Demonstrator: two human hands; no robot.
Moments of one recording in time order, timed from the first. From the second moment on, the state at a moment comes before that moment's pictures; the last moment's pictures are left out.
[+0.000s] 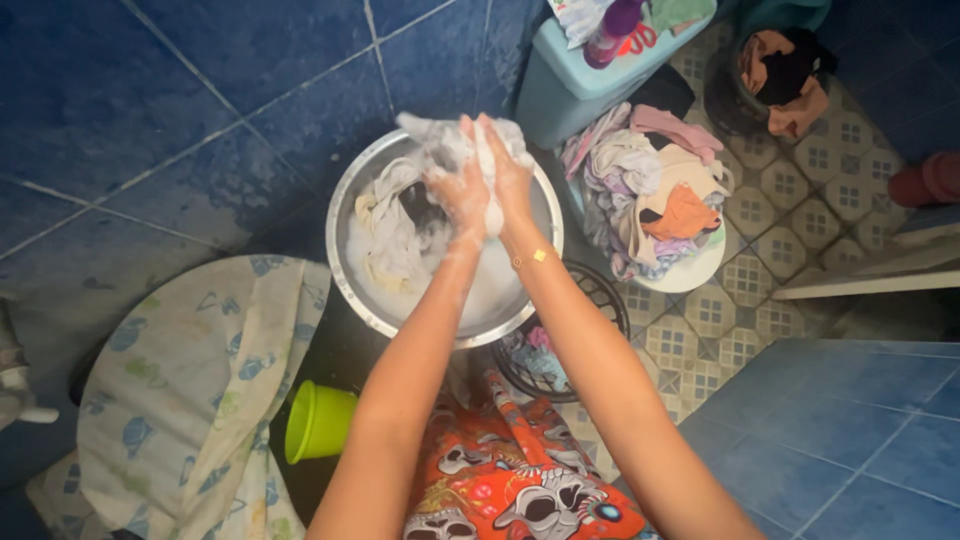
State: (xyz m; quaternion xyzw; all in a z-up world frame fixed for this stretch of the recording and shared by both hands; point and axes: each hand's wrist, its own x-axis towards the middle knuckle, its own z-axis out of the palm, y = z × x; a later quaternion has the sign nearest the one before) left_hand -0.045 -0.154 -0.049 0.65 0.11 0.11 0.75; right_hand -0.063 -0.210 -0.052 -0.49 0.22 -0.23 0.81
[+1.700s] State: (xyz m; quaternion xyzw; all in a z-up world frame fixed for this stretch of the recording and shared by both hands) left_hand -0.095 -0.040 -0.324 0.94 -0.20 0.06 0.29; right_hand -0.137 -0.237 -0.267 -0.72 0.21 -0.04 0.66
